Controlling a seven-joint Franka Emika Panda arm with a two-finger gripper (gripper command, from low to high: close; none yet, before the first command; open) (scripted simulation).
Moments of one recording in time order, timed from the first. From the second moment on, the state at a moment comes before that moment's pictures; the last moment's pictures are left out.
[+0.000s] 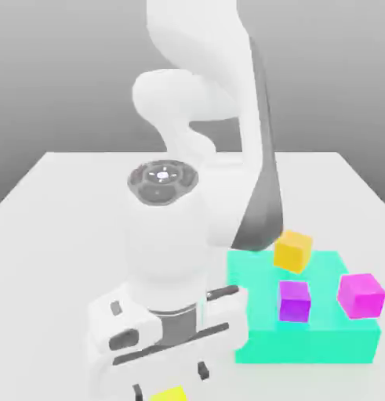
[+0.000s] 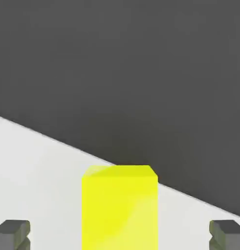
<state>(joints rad) 0.08 0.48 -0.12 -2.26 0.14 2.74 0.24</state>
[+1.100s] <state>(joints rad) 0.40 -0.34 0.09 -2.77 0.12 2.42 -0.44</state>
